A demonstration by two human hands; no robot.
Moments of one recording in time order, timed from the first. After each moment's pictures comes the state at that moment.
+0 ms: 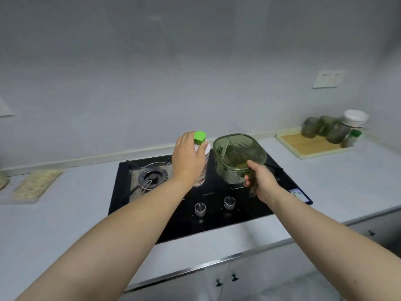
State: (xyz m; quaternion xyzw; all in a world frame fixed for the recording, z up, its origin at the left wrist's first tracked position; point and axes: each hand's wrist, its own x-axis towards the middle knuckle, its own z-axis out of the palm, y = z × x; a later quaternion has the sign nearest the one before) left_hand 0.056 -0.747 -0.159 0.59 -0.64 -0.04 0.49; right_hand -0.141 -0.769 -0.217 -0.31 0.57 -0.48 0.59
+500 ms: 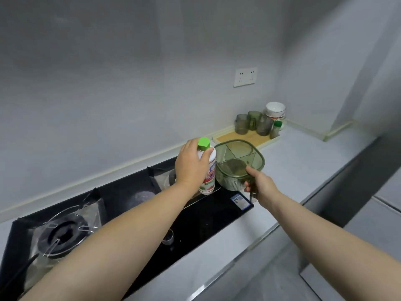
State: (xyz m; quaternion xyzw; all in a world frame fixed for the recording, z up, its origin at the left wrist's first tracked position) left_hand -0.158 -0.835 -0.170 0.48 -0.72 -0.18 0.47; right_hand -0.345 -0.789 -0.234 -0.22 0.64 -0.54 0.49
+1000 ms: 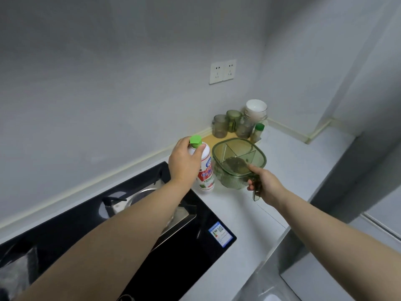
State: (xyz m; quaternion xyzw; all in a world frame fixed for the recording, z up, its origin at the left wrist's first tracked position) left_hand -0.272 -0.980 -0.186 0.48 -0.67 -0.31 0.47; right_hand -0.474 -0.894 -0.233 -0.18 0.69 -0.52 0.47
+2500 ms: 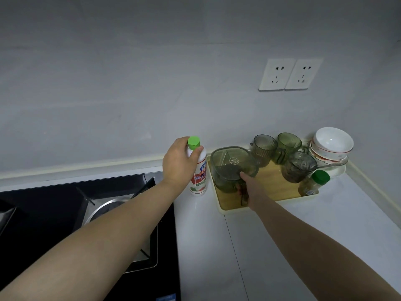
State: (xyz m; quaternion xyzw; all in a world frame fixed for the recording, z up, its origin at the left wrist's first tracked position) left_hand -0.370 -1.129 -0.227 0.67 -0.57 -0.18 0.44; right_hand -0.572 -1.166 -0.334 -0.28 0.65 -0.38 0.60
